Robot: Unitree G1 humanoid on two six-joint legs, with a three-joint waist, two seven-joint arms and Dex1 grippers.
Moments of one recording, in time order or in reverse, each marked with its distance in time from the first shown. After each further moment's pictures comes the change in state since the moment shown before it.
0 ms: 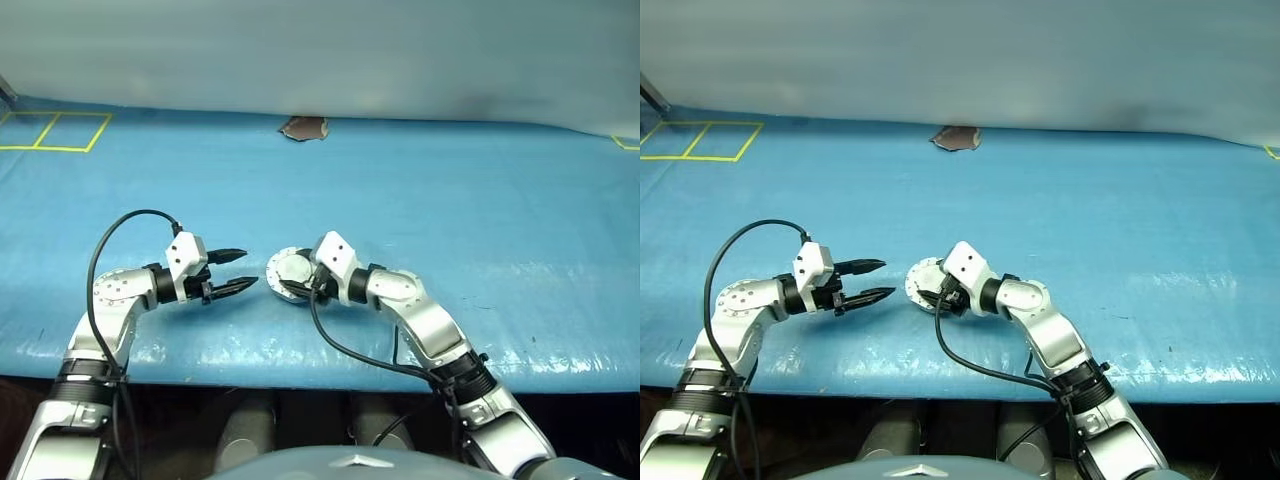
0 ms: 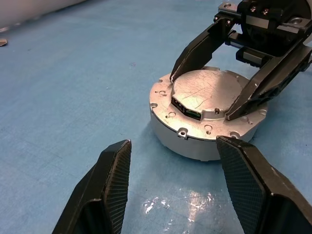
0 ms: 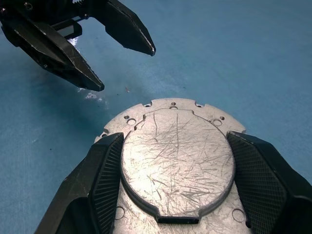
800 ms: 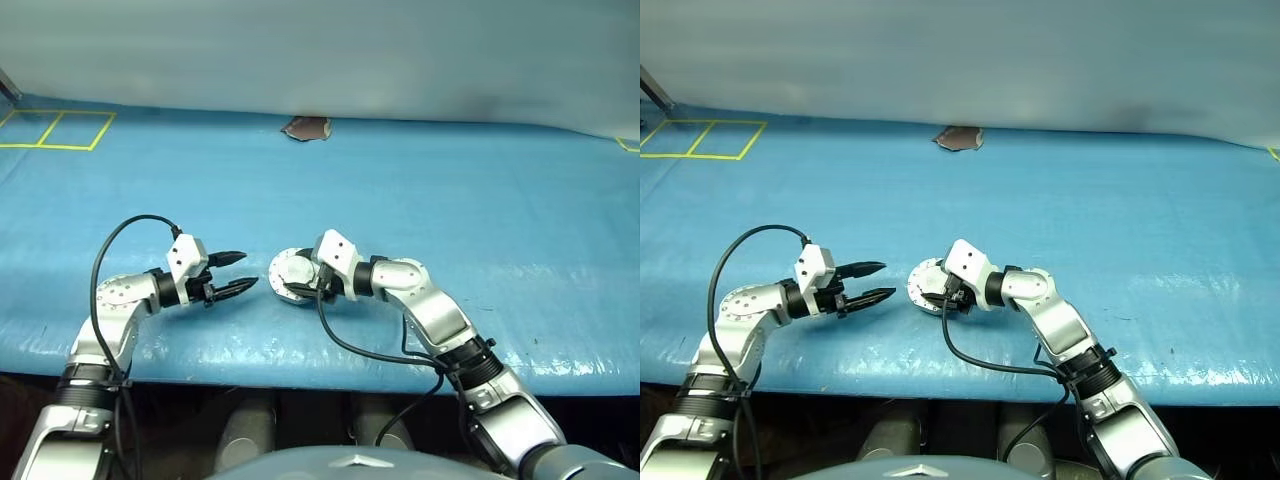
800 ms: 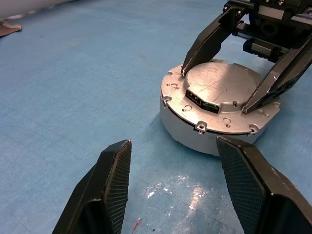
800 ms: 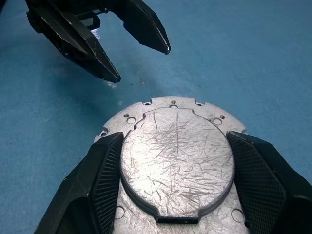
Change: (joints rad) left arm 0.020 -0.026 0.000 -0.014 -0.020 0.036 0.028; right arm -0.073 -0.062 0.019 0.053 -0.004 -0.029 0.112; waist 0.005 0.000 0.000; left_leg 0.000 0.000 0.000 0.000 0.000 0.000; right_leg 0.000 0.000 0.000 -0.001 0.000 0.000
